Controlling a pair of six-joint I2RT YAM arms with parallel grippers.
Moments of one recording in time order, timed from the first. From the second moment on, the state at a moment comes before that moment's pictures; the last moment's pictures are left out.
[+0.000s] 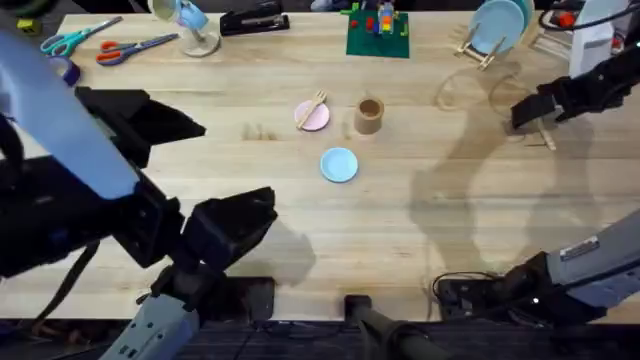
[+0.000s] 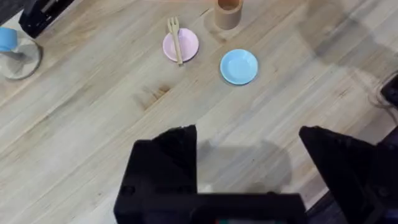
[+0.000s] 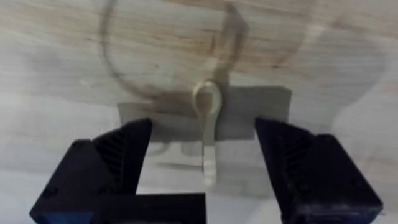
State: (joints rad) left arm -0.30 0.66 1.23 -1.35 0.24 0.32; right arm -0.50 2.01 1.50 -0.93 -0.08 -0.63
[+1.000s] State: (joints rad) left arm -0.30 0.66 1.23 -1.35 0.24 0.32; right arm -0.50 2.02 1.51 -0.98 -0.08 -0.64
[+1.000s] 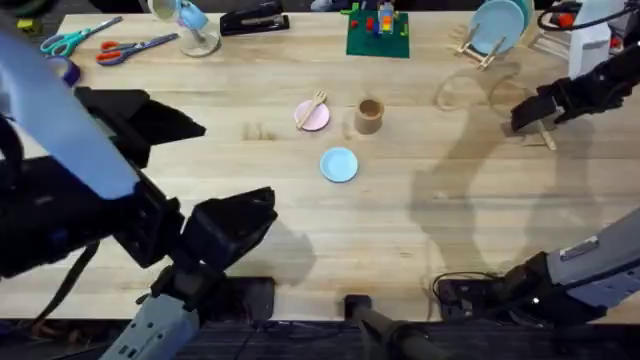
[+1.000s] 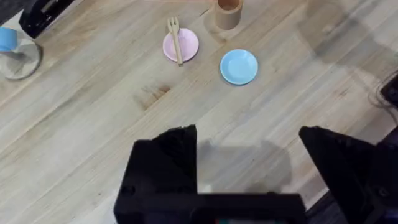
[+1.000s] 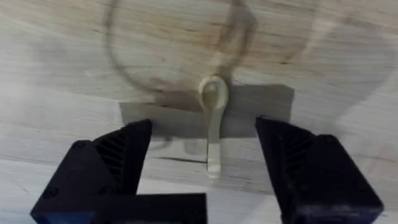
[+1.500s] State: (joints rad) left arm -0.30 0.66 1.23 -1.35 0.24 0.32; right arm -0.50 2.02 1.52 -1.01 -0.08 -0.64
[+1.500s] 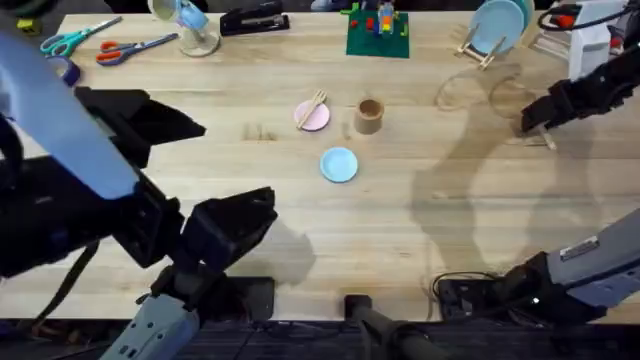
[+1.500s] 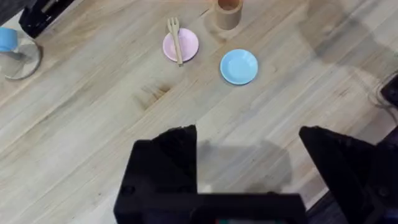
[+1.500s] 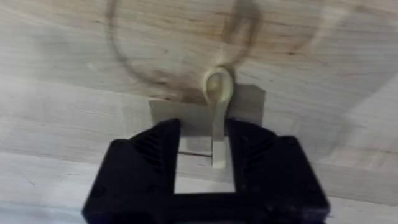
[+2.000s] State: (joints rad) left arm -0.30 0.66 1.23 -1.35 0.24 0.32; right arm -0.50 2.02 1.52 -1.01 -0.09 -0.64
